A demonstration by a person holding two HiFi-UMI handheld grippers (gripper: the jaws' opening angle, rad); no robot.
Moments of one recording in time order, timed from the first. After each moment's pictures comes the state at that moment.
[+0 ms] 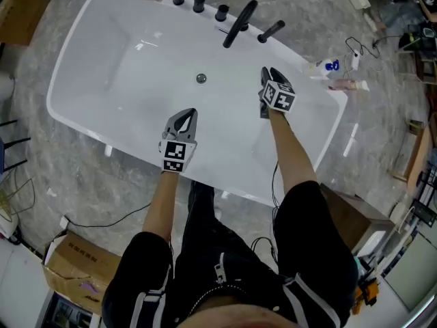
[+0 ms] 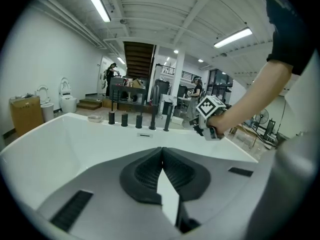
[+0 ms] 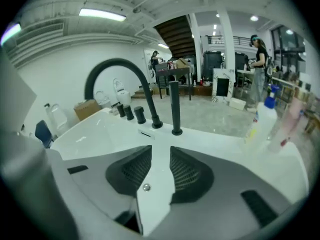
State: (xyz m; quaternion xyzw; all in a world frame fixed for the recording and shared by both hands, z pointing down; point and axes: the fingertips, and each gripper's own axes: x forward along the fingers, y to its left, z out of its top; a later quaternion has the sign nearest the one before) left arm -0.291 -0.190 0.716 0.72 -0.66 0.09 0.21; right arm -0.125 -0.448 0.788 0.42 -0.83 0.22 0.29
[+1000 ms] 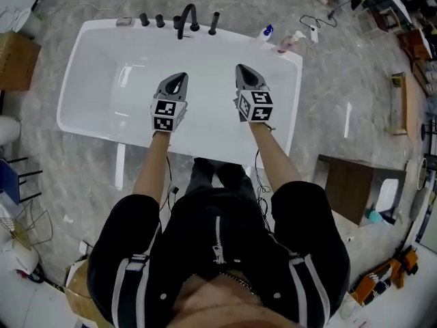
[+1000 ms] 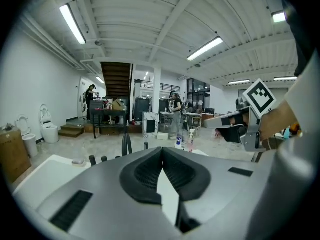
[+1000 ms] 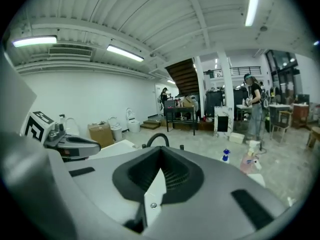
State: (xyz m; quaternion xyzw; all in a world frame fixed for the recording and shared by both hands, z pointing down) left arm -0.213 -0.212 0.533 0.79 -0.60 0.08 0.11; right arm -0.054 -0.281 0.524 0.42 -0.89 0.11 0.14
